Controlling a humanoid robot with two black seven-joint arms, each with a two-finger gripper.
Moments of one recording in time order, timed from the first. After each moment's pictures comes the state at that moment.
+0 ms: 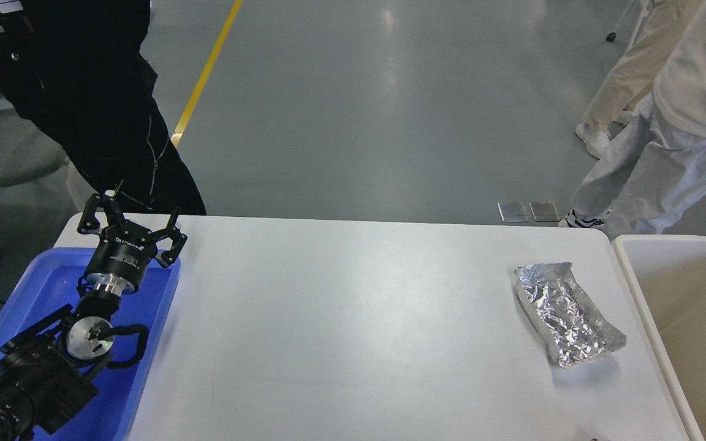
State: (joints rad) left arm -0.58 0.33 -0.75 -0.45 -0.16 -0.64 -0.52; right arm 0.76 -0.53 0.04 -0.16 -0.44 -0.08 0.24
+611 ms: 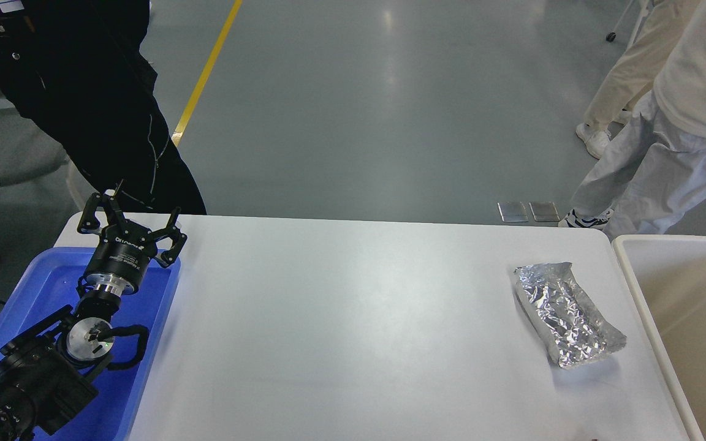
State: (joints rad) left arm -0.58 0.33 -0.75 -0.45 -0.16 -0.64 -0.52; right arm 0.61 -0.38 0.04 -0.10 -0.35 -0.21 0.22
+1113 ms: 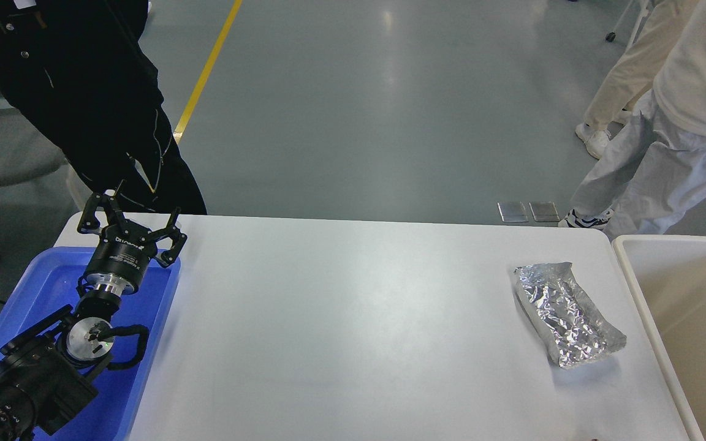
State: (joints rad) left arm -0.58 0.33 -0.75 -0.45 -0.16 -0.64 -0.52; right arm 0.58 -0.36 0.05 -0.09 -0.31 -0.22 0.22
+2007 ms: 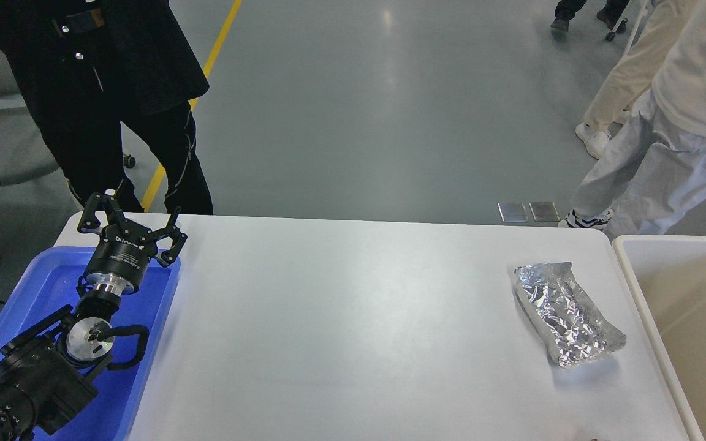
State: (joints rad) left arm -0.58 0.33 -0.75 -0.45 -0.16 -0.64 -0.52; right arm 0.66 -0.45 0.21 0.01 -0.30 -0.22 0.22
